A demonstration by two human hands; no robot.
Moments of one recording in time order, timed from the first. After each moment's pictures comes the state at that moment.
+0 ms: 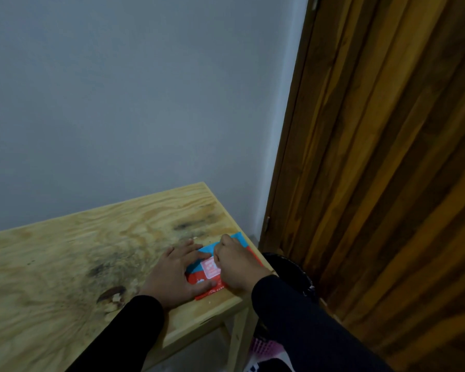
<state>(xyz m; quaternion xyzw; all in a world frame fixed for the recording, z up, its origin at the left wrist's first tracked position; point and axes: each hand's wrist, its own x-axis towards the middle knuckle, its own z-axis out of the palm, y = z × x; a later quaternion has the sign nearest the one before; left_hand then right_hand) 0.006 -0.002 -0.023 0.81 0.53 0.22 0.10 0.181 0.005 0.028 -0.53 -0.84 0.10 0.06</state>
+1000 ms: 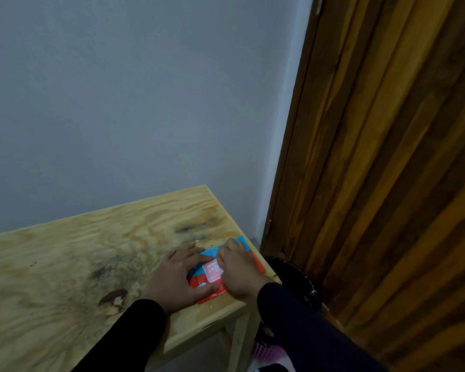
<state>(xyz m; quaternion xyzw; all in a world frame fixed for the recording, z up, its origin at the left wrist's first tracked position) 0.006 -0.002 -0.022 0.81 0.53 0.23 0.09 0.181 0.006 0.020 -0.56 -0.82 0.11 0.08</state>
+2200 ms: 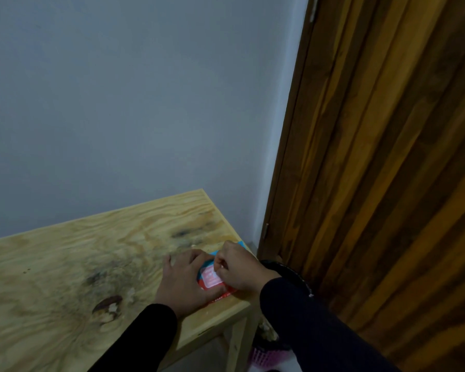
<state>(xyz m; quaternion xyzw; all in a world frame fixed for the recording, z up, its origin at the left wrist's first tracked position) 0.036 -0.005 -0.022 0.78 0.58 0.25 0.05 0.196 0.016 0.031 -0.51 -0.83 0.19 0.13</state>
